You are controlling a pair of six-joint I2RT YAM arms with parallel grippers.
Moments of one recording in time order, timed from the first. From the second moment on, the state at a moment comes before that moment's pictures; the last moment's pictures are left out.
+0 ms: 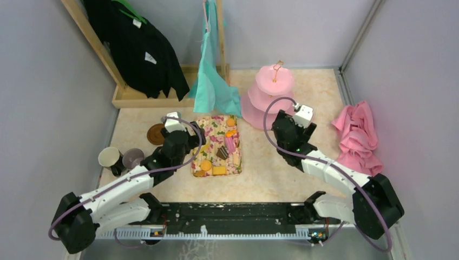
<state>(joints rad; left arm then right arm) -0.76 0.96 0.52 0.06 -0.64 -0.58 0.58 1.12 0.59 0.02 0.88 0.56</state>
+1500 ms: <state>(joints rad) -0.78 1.02 0.41 0.16 -0.61 -0.69 0.24 1.45 0.70 -0.18 0.55 0.49</state>
